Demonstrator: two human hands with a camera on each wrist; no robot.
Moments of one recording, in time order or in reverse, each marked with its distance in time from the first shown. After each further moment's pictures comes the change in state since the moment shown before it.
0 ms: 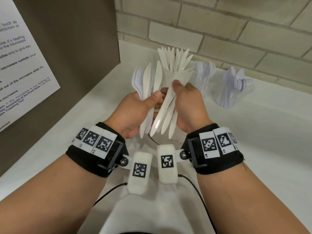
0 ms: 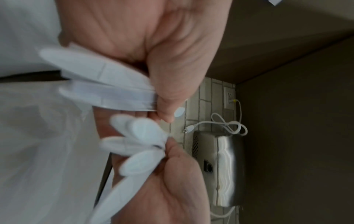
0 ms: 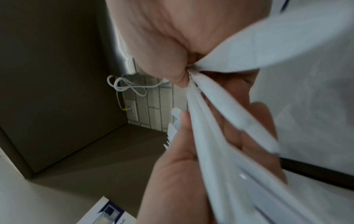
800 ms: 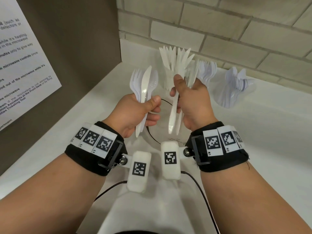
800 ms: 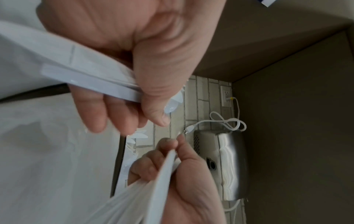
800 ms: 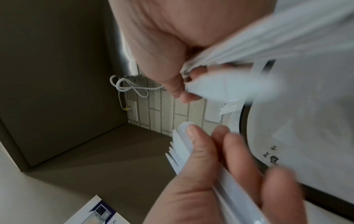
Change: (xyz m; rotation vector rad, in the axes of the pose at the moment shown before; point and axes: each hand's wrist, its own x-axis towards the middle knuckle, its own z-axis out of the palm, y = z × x) left_hand 0.003 -0.004 -0.008 0.115 0.074 -0.059; right_hand 0.007 0.000 -0.006 -0.174 0.095 -0.158
